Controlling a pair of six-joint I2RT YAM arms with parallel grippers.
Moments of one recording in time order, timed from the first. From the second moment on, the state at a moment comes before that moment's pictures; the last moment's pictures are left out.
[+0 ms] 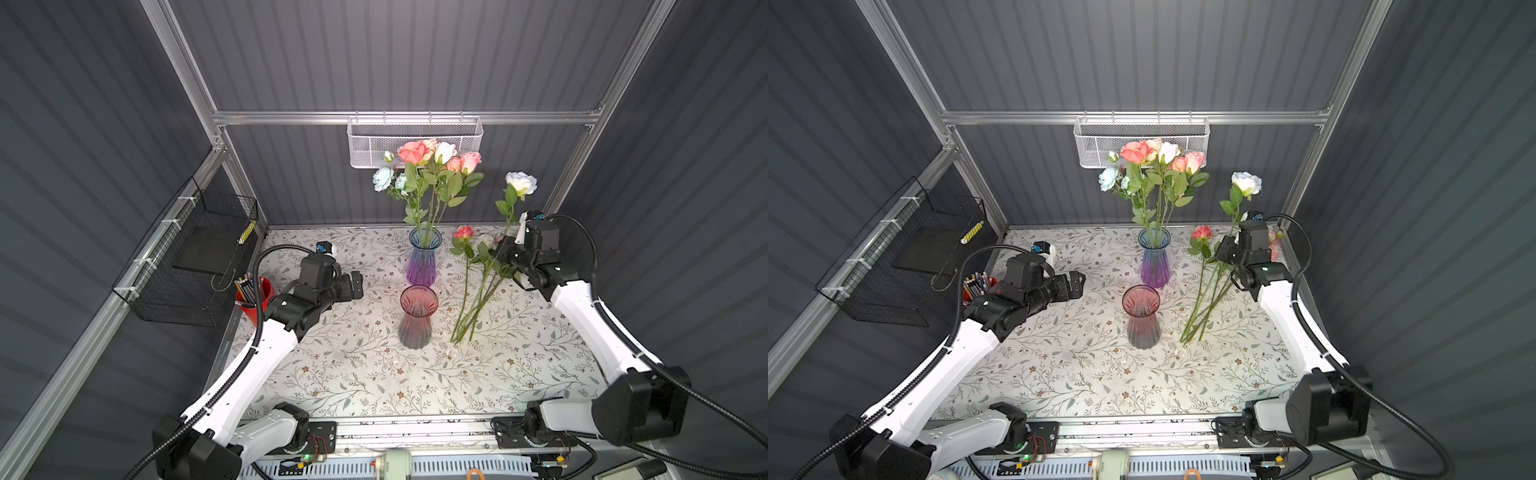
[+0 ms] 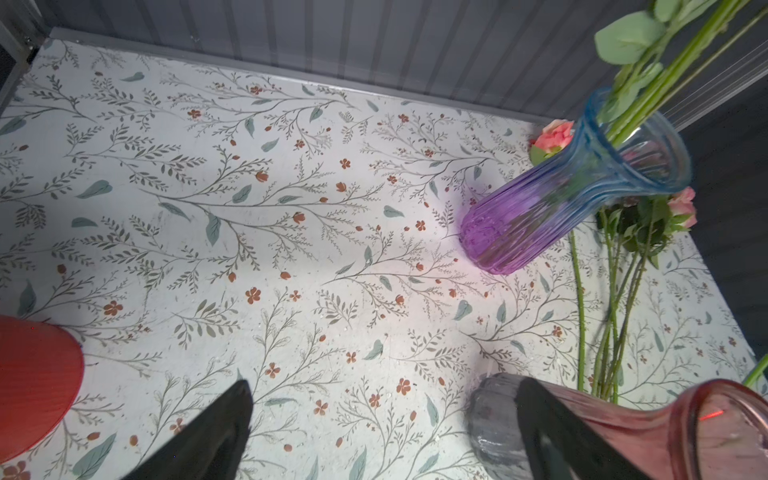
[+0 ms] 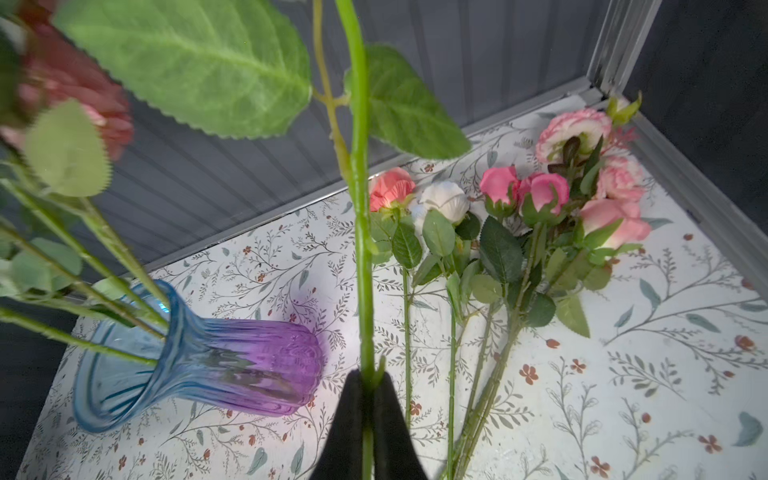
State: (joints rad) left arm -0.45 1.10 1.04 -0.55 -0.08 -0.39; right arm 0.15 1.30 1.19 -0.38 0.05 0.44
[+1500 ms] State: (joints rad) left arm -0.45 0.97 0.91 -0.21 0.65 -0.37; right arm 0.66 1.32 1.56 -0.30 0.26 0.25
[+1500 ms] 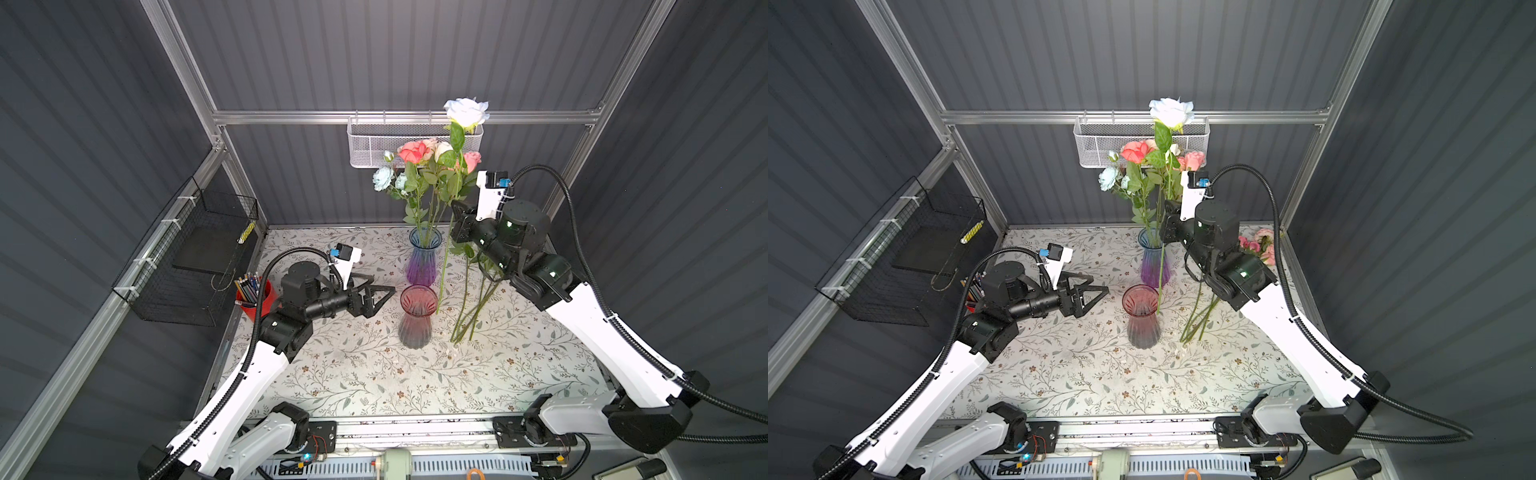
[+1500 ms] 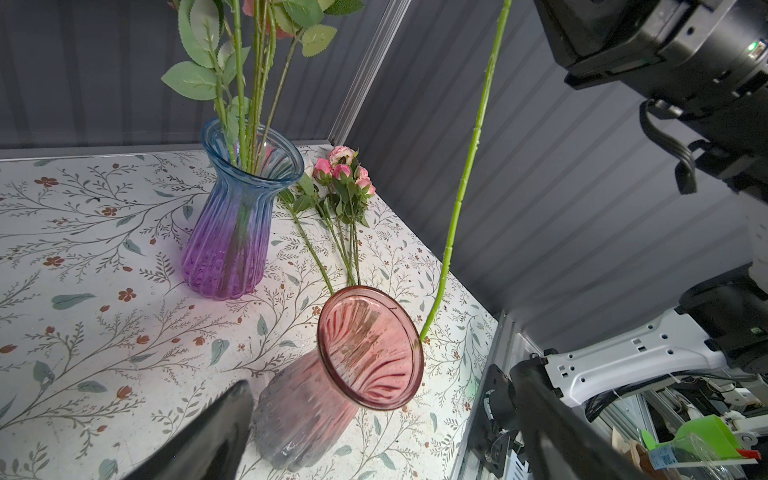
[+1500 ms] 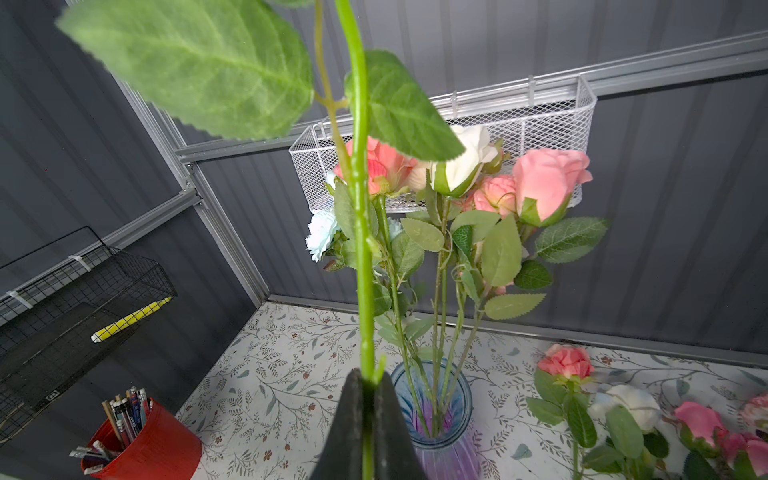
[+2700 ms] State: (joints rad) left arm -0.45 0.98 0.91 -0.22 0.65 -0.37; right arm 0.80 1.28 1.18 -0.12 0.24 0.25
